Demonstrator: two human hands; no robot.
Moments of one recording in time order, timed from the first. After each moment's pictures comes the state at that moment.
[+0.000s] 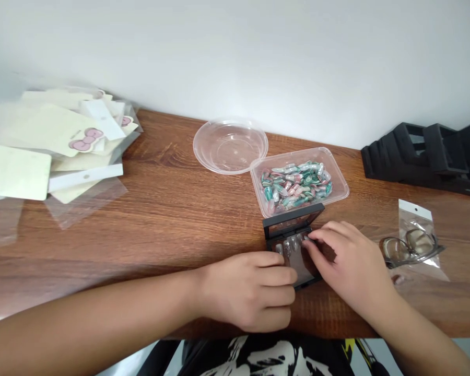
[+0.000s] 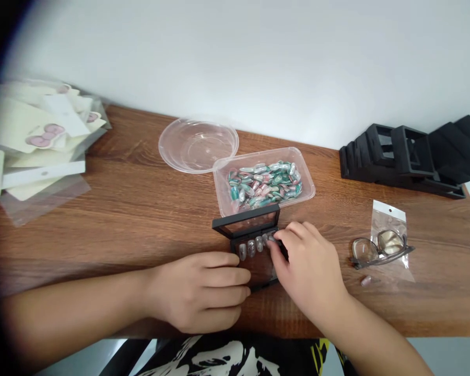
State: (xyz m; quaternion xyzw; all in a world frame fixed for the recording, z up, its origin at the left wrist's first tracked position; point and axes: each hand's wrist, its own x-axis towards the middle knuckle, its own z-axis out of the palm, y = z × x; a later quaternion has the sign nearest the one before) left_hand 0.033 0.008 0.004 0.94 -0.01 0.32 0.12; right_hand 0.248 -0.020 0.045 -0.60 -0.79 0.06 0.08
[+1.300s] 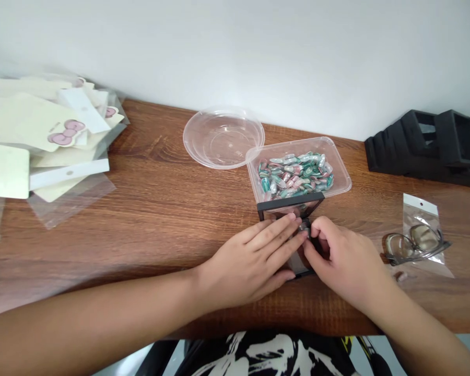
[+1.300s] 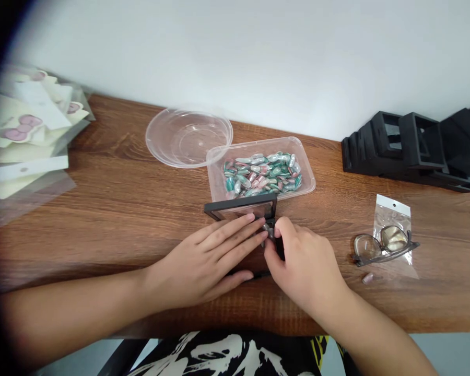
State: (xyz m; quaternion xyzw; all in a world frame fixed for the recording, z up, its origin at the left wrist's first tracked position) left_hand 0.036 0.005 -0.003 0.95 0.24 0.18 0.03; right_hand 0.247 -0.014 0.043 -0.63 -0.76 0.16 -0.01
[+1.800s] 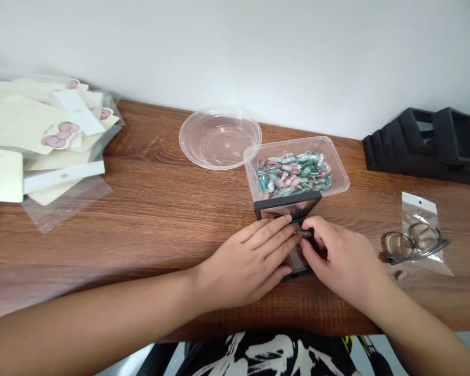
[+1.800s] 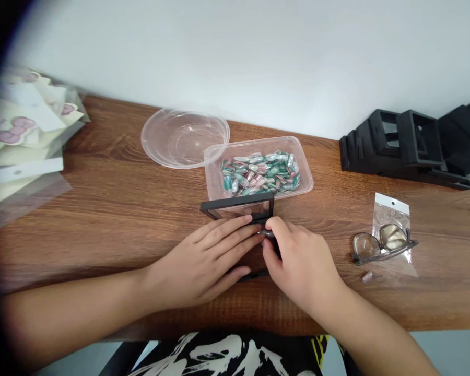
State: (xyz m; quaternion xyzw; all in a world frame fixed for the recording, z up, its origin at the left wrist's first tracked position) left_hand 0.037 0.006 -0.005 0.95 0.25 0.18 0.05; right_hand 0.247 -0.013 0.041 -0.59 -0.79 0.14 0.05
